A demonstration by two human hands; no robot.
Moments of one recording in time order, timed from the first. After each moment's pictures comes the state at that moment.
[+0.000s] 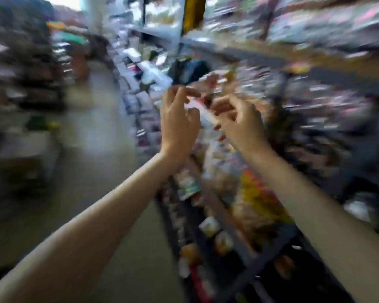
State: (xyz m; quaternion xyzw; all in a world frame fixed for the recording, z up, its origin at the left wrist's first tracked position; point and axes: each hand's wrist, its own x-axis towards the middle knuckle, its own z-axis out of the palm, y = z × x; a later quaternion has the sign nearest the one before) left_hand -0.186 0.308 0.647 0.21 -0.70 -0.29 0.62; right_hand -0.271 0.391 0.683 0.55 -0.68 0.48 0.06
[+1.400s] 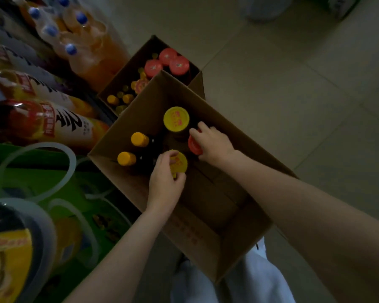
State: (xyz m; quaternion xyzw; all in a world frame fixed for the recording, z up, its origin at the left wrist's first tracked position) left_hand 0.260 0.066 -0.099 0.88 -0.27 -0.31 0.23; right_hand 0.205 -0.075 -0.142 0.92 -0.25 -0.19 -0.25
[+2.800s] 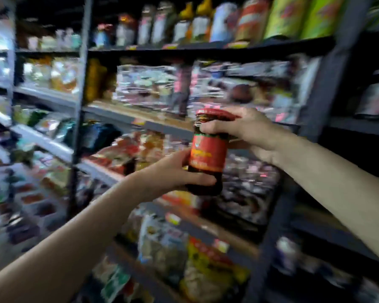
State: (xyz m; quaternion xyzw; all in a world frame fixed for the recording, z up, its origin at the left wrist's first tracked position) left_hand -0.246 0.259 0.742 -0.21 -0.74 -0.64 0.09; right_hand -0.272 0.410 0.840 0.39 -0.79 0.47 0.02
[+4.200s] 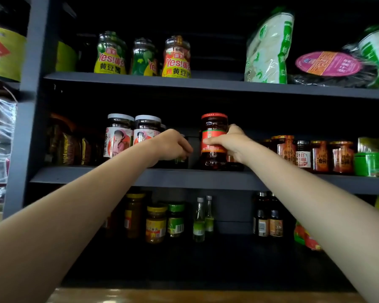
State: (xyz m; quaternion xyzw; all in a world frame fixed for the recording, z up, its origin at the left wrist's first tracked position) left_hand -0.396 0.700 0.949 -0.31 -0.86 -0.35 0.20; right_hand -0.406 0.875 0.961 0.05 -0.78 0.55 0.31
